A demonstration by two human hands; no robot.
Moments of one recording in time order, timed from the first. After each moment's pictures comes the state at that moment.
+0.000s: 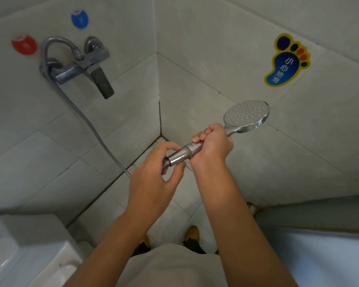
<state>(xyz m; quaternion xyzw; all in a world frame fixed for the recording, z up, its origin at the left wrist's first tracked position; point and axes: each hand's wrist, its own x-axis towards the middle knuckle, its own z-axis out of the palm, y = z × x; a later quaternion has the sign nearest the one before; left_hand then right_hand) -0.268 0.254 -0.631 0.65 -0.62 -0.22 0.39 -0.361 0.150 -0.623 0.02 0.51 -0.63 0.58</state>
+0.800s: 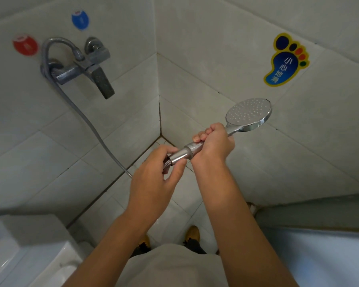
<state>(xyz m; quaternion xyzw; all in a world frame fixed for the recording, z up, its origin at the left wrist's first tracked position) -0.267 0.256 -0.636 0.65 -0.61 -0.26 0.38 -0.362 0.152 -0.624 0.01 0.51 -0.64 0.57</state>
